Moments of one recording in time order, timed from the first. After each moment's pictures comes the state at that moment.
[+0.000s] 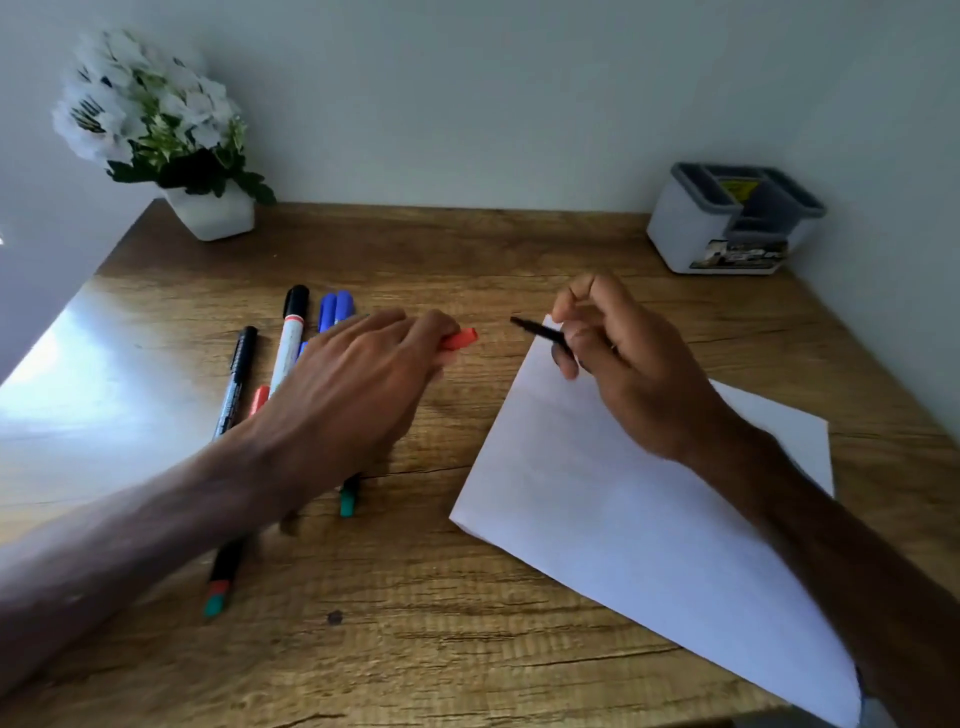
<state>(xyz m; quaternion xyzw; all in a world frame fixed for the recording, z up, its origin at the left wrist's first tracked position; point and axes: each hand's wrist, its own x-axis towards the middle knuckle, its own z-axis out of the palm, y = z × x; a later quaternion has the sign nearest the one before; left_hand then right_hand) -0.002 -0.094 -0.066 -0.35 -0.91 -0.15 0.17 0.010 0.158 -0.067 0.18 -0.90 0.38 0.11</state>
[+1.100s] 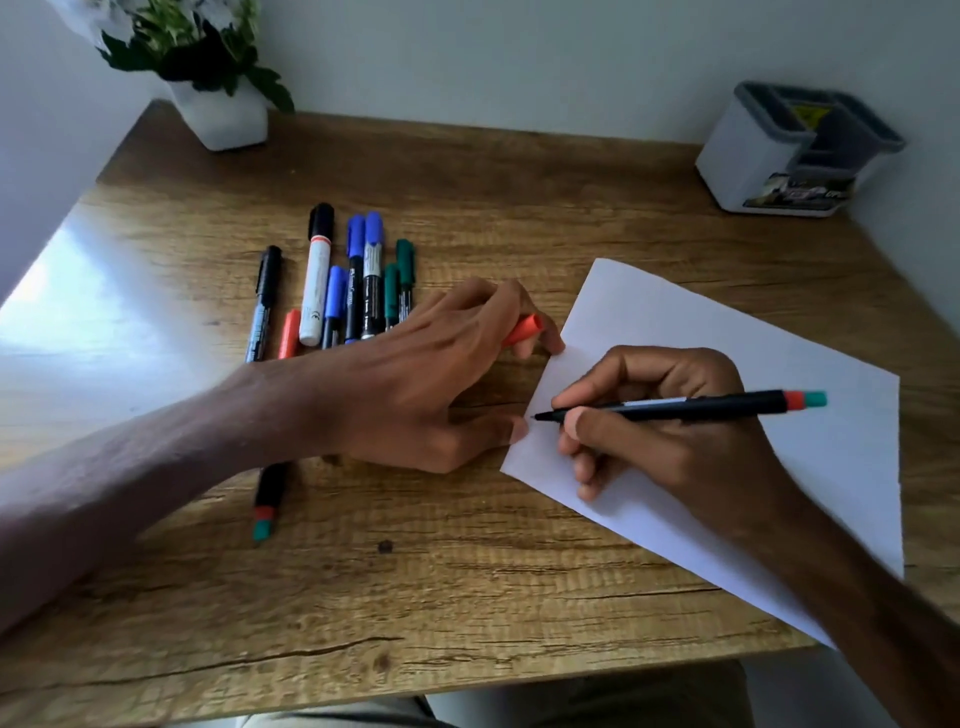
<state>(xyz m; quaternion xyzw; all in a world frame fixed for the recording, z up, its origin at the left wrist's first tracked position) 0.005 -0.101 -0.074 -0.49 -0.84 -0.22 -0.04 0.087 0.115 -0.075 0.05 -0.75 0.66 -0.04</state>
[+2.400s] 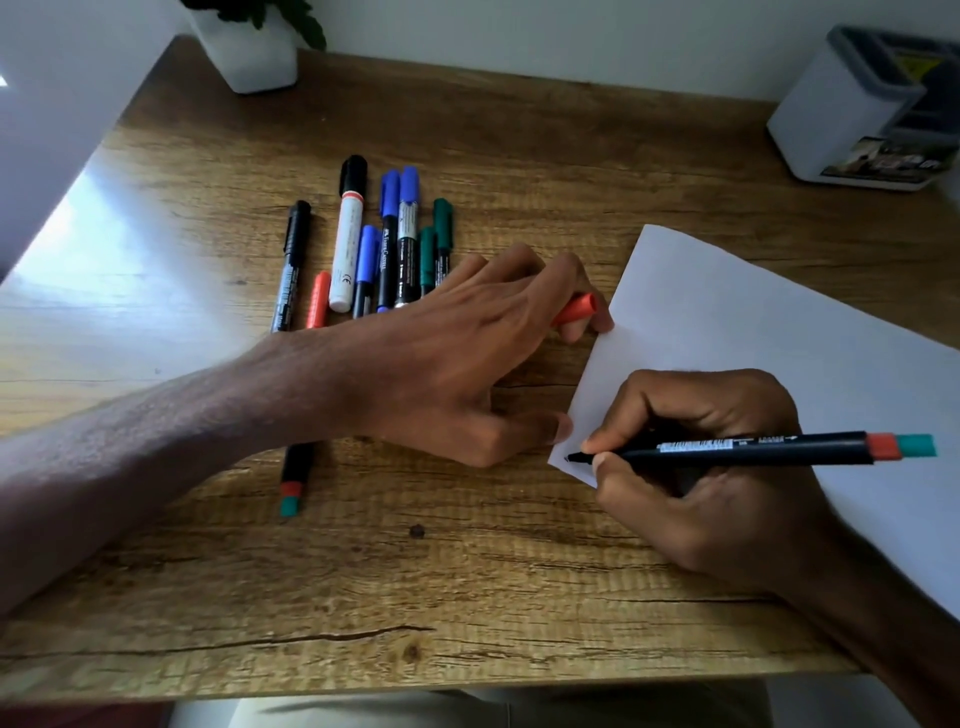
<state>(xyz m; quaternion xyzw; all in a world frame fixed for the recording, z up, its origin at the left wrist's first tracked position) 0.006 -0.101 -0.076 -0.47 -0.86 -0.19 -0.05 0.092 0.105 -0.083 0.21 -0.86 0.47 0.04</state>
